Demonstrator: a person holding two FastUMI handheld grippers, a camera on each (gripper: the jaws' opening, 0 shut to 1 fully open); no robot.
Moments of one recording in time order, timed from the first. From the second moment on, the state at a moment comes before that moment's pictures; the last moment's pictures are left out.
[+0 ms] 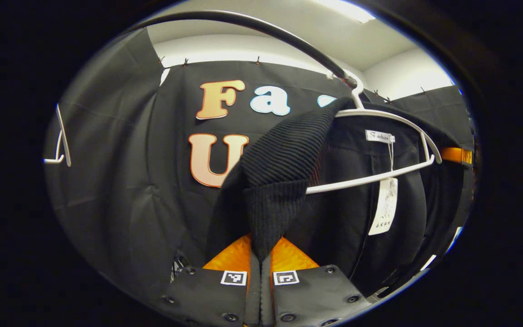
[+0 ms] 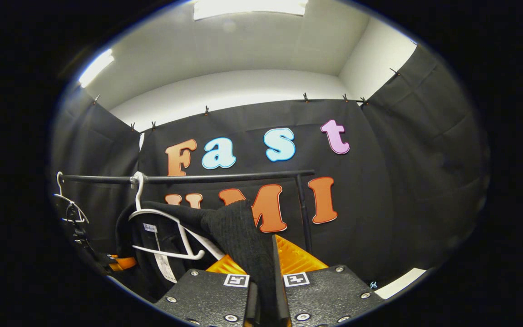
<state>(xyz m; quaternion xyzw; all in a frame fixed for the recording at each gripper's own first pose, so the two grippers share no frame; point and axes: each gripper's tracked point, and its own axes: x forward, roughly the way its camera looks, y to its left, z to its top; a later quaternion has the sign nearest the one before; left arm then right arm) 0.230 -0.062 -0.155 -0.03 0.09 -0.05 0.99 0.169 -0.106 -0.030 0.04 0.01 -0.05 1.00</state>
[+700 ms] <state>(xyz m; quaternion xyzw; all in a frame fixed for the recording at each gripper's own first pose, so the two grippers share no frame) 0.208 0.041 -0.106 -0.03 0.04 0.05 1.00 0.194 -0.070 -0.156 0.12 0.09 0.00 0.99</state>
